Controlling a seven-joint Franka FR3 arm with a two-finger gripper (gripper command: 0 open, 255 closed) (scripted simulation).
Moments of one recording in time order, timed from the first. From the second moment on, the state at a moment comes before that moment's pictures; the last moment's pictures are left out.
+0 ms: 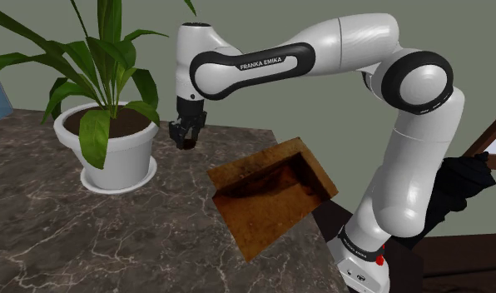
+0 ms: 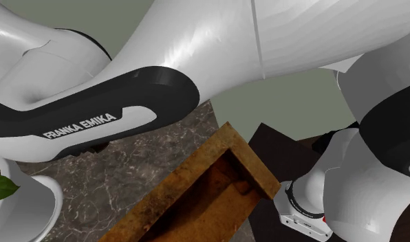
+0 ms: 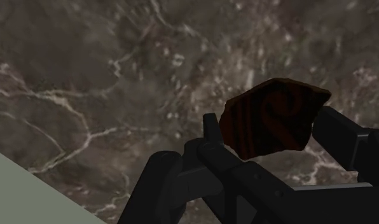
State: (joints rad) arm 0.20 0.22 0.26 -1.75 -0.08 2.01 0.28
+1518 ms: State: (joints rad) arm 0.20 0.20 0.26 -1.54 -0.07 1.79 0.26
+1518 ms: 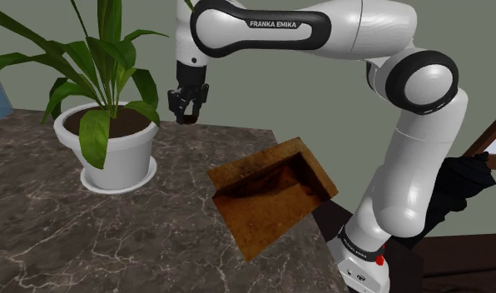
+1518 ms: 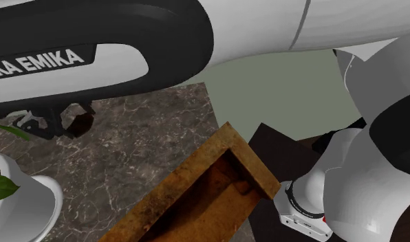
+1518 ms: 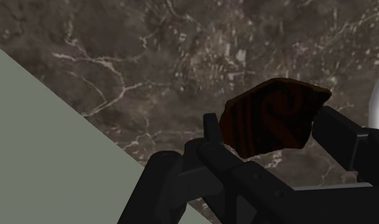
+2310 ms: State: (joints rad) arm 0.22 0.23 0.27 -1.33 -0.07 1.61 0.27
